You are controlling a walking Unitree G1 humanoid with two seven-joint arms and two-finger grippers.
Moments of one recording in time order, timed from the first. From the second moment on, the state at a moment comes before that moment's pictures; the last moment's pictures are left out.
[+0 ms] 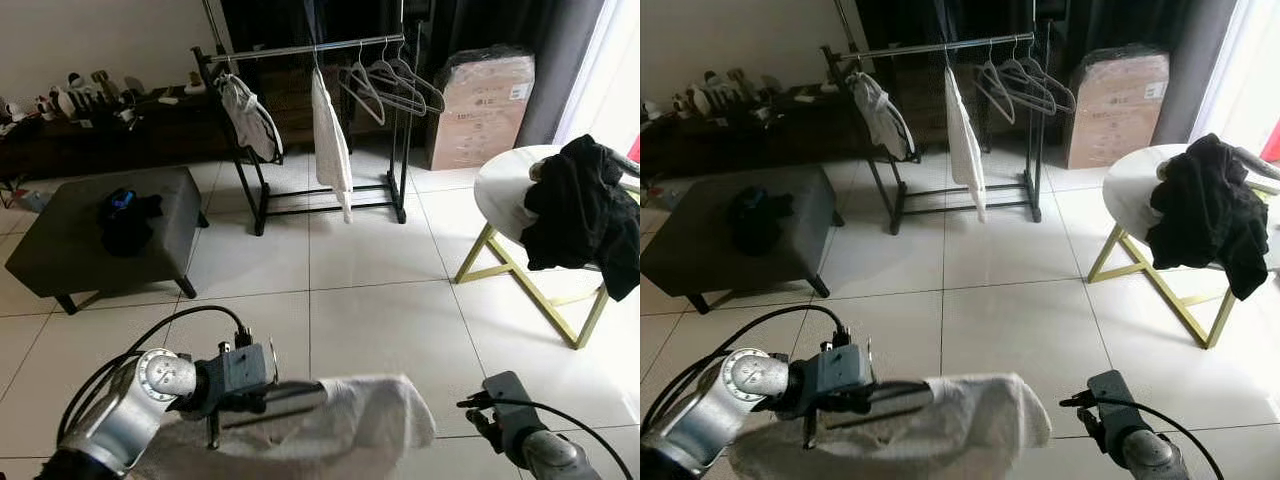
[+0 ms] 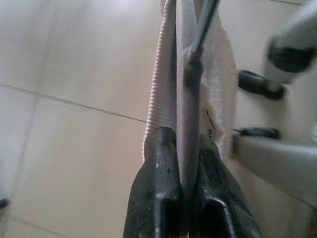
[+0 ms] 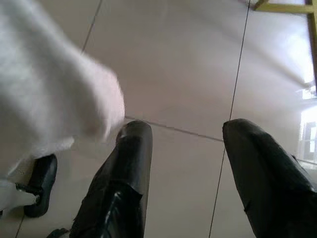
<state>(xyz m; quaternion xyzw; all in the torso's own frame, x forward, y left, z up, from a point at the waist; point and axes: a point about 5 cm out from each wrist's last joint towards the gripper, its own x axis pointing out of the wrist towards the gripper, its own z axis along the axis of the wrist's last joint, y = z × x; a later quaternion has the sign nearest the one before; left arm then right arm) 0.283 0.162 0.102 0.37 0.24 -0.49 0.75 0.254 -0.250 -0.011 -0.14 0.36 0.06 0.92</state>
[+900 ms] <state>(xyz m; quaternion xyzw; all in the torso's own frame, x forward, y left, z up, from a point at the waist) 0.310 0.091 0.123 0.17 0.19 -0.45 0.86 0.256 -0.182 0.081 0.00 0.26 -0.01 0.97</state>
